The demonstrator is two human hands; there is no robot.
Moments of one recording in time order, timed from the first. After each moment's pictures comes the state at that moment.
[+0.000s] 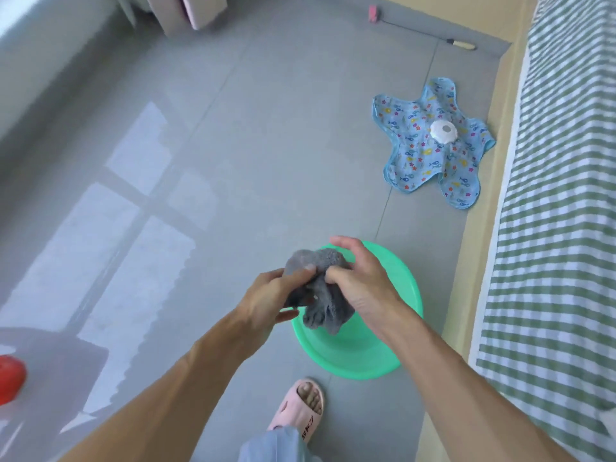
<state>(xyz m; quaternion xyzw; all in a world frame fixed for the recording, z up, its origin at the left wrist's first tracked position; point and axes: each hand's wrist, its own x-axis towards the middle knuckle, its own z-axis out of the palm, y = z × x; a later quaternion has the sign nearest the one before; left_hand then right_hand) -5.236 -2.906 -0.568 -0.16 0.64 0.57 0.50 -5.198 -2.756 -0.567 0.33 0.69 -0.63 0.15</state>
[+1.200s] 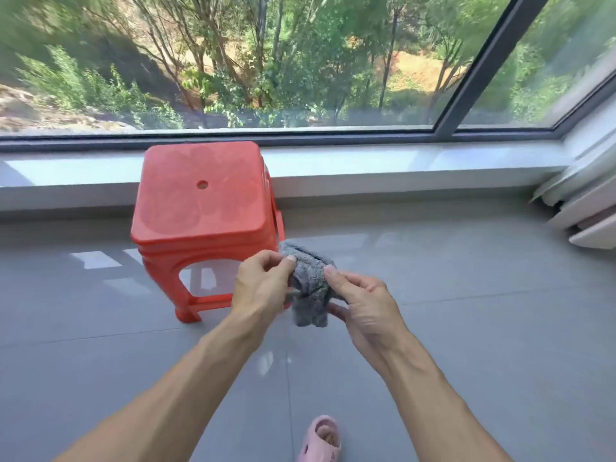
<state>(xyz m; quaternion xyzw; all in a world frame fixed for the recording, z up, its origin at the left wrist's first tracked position) -5.149 -3.526 -0.411 -0.51 0.60 0.61 -0.11 -5.231 -3.405 -0.414 -0.08 0.64 -0.63 0.43</state>
